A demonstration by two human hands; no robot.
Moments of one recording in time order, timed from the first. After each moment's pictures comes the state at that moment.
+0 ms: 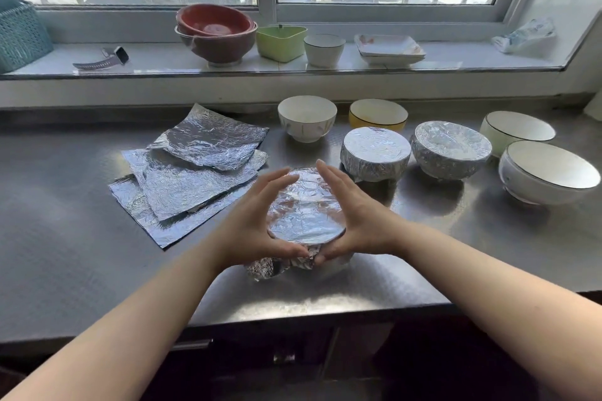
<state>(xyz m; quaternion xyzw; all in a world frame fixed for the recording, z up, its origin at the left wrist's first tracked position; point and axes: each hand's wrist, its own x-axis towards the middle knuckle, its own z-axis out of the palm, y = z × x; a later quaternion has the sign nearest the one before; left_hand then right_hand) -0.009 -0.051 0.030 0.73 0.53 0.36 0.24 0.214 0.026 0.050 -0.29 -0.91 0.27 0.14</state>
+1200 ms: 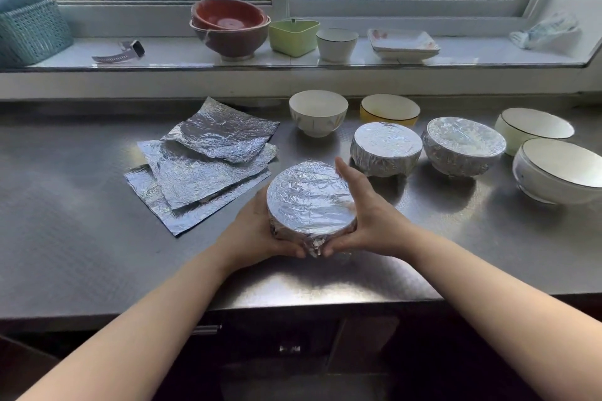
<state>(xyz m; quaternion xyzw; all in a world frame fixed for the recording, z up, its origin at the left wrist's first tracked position) -0.010 -0.061 0.003 0.66 0.63 0.33 0.24 0.220 0.021 0.031 -0.27 -0.86 0.36 0.23</state>
